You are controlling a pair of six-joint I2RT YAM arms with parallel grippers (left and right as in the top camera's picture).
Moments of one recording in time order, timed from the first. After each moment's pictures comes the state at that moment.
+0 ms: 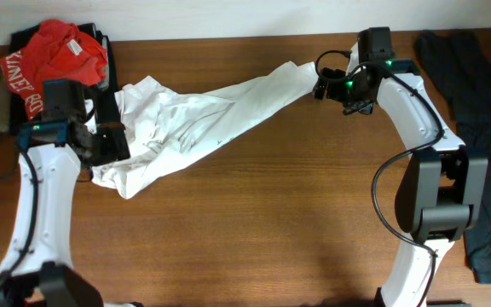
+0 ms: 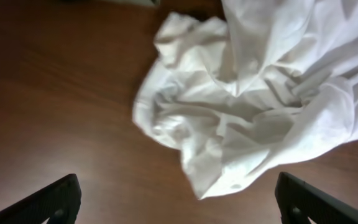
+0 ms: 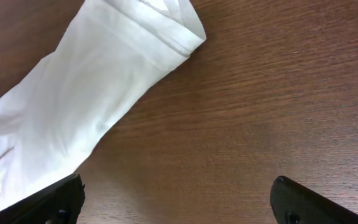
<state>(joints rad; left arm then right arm) 0.17 1.60 1.35 -0.98 -0.08 -0.06 0.03 2.10 1.74 -0.76 -0.25 0.33</state>
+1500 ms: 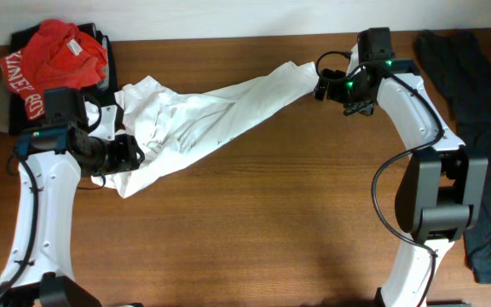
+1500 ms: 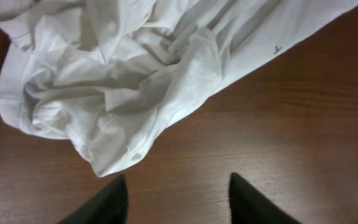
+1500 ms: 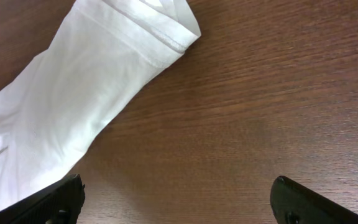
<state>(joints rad) 0.16 1.54 1.32 -1.05 0.27 0.05 0.03 2.10 1.74 -0.78 -0.24 0.33</state>
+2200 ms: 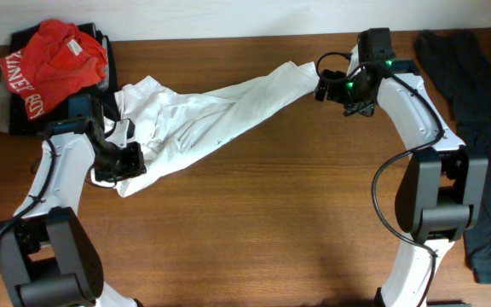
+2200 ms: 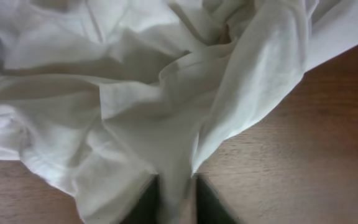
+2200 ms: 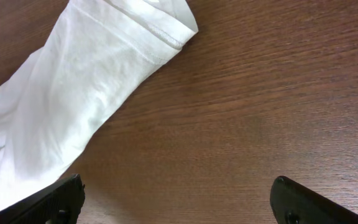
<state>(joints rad) 0.16 1.78 1.27 -0.96 0.26 0.03 0.02 2.10 1.74 -0.79 -0.23 0.33</state>
